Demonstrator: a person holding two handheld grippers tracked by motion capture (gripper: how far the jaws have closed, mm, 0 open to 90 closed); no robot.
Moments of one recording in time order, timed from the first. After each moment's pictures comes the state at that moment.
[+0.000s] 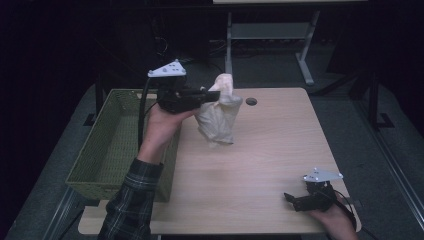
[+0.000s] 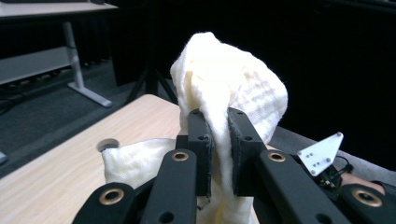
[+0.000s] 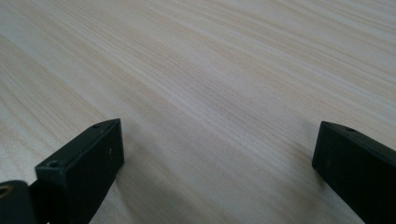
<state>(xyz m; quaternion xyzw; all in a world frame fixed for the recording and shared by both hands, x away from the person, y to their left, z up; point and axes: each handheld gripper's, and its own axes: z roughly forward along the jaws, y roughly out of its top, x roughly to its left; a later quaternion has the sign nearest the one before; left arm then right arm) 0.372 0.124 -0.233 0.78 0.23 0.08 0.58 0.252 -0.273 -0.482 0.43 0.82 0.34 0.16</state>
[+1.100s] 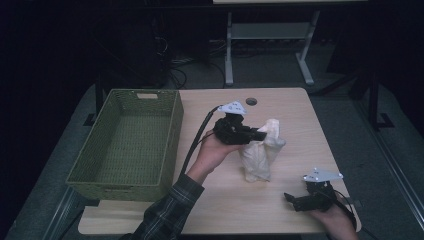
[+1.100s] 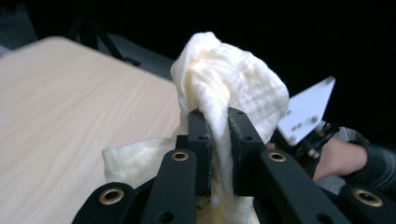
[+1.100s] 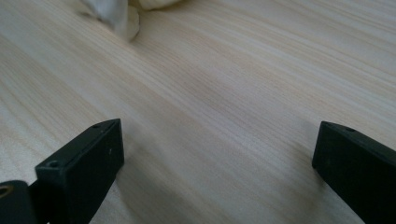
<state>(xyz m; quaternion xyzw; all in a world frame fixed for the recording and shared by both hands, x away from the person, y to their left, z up) 0.370 0.017 -0.341 0.82 0.20 -0.03 0.53 0.252 -0.273 -0.483 0.43 0.82 0.34 0.16</state>
